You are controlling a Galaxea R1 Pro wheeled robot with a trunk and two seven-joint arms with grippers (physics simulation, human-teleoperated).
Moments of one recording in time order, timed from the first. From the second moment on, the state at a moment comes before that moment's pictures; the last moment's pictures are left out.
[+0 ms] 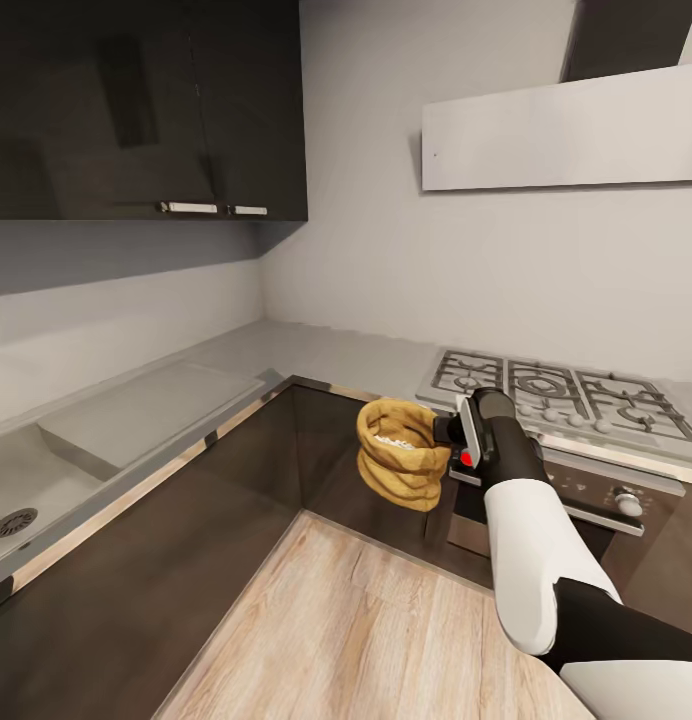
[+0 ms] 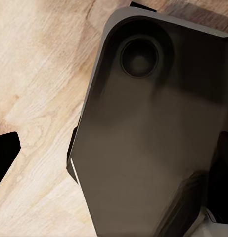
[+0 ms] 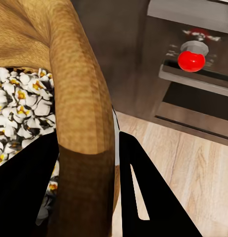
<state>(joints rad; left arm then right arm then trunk) 0.00 -0.02 0.00 -0.08 0.31 -0.01 0.14 -1.05 0.17 -0.32 -0.86 0.32 1.04 0.02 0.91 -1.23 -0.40</state>
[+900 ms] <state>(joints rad) 0.00 -0.02 0.01 -0.08 0.31 -0.01 0.14 -1.05 0.14 -0.32 -0.86 0.32 1.04 0.02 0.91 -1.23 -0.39</state>
